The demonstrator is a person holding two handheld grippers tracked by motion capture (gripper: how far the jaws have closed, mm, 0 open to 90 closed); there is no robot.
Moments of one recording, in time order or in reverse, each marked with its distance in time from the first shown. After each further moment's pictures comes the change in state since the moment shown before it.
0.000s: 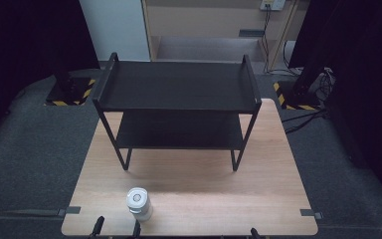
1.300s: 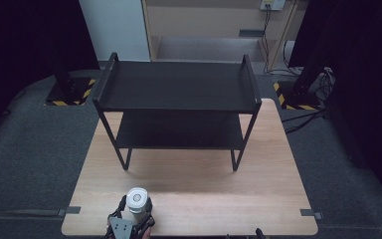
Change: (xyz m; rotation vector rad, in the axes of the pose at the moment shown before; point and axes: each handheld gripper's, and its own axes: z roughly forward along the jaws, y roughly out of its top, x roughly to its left) left arm -0.012 -0.019 0.062 0.089 -0.027 0.007; right arm -0.011 -0.006 0.003 0.032 -0.033 0.011
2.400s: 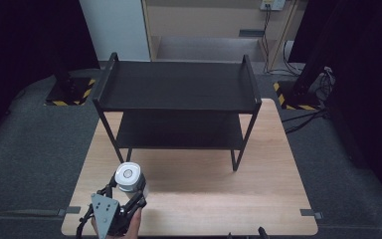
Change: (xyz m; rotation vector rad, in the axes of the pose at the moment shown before) left arm 0.015 0.124 0.007 -0.067 -0.076 -0.006; right arm 0.001 0.011 -0.004 -0.035 -0.015 -0.009
